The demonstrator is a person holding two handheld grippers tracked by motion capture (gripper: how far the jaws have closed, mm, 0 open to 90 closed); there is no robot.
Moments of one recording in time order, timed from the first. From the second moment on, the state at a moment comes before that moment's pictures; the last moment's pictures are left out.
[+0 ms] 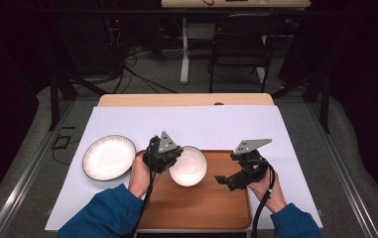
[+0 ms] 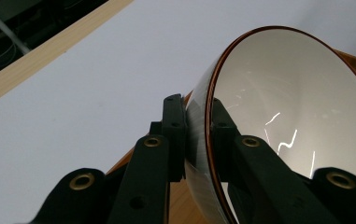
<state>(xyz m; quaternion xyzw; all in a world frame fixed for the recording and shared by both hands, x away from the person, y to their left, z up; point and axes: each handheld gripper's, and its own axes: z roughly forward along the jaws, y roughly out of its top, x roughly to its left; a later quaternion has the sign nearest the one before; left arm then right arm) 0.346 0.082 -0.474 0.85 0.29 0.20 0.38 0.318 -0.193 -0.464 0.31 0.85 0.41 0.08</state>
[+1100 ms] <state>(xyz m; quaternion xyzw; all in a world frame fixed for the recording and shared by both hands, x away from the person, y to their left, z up) 0.320 0.044 -0.485 0.87 0.24 0.19 0.39 0.338 -0.157 -0.496 0.36 0.86 0.35 0.09</state>
